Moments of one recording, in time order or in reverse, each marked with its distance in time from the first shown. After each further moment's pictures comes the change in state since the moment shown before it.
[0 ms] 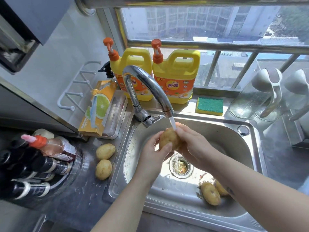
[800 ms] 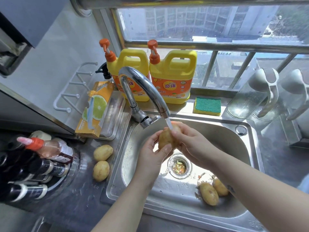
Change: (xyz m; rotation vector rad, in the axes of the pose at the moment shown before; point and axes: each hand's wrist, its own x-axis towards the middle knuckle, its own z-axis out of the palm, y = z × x) left_hand 0.001 -0.002 0.006 -0.134 0.016 0.009; right_hand -0.004 -0.012 -0.006 -0.107 -0.125 -0.042
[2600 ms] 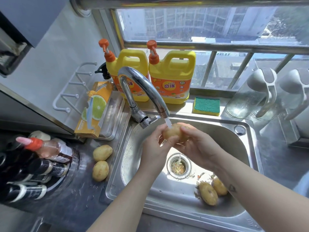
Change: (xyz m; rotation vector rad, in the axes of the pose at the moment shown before) left_hand 0.017 0.007 0.010 0.466 -0.015 0.255; right_hand -0.003 0.003 -0.016 0.345 -0.016 0.044
